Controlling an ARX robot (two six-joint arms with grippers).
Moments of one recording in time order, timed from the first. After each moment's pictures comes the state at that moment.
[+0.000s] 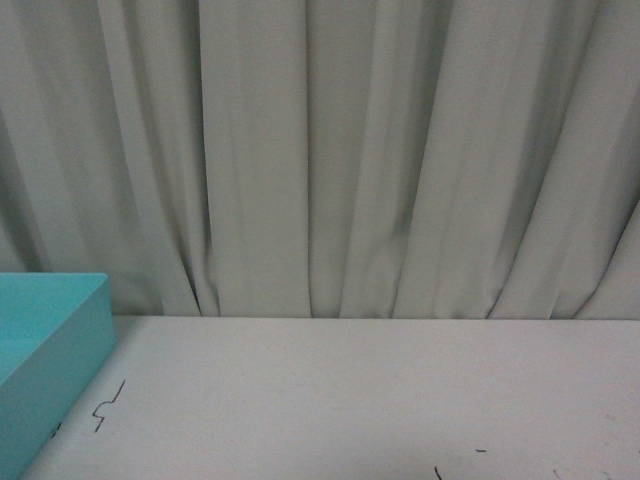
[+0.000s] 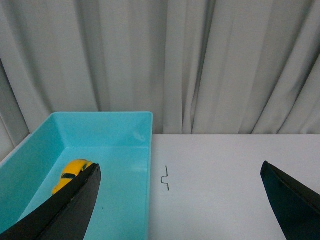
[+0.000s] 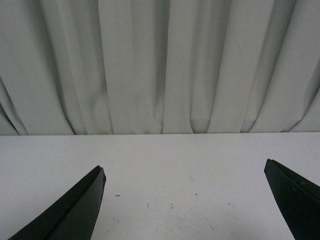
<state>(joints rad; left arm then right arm) 0.00 0.01 0.01 0.00 0.00 0.00 0.00 0.00 0.01 0.00 0.00 -0.01</state>
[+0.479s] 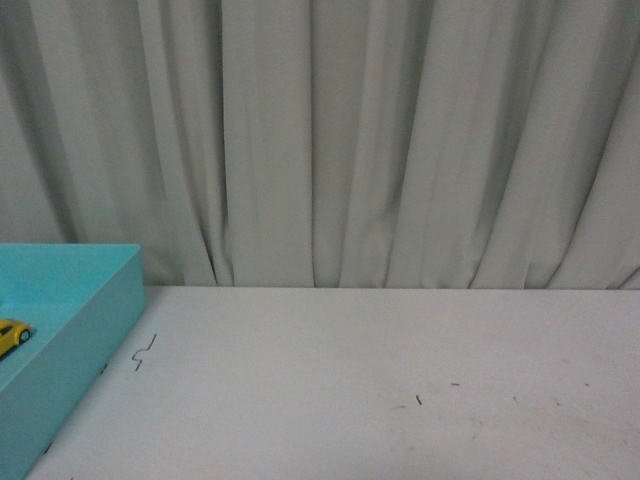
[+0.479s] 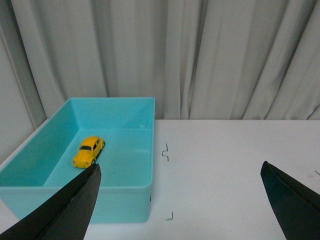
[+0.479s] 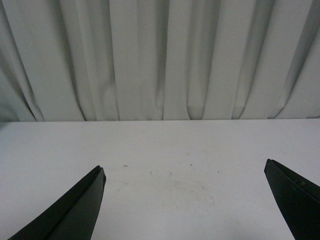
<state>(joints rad) 0.00 0.01 0.01 0.00 0.00 0.00 0.00 0.00 0.01 0.00 0.00 -0.01</state>
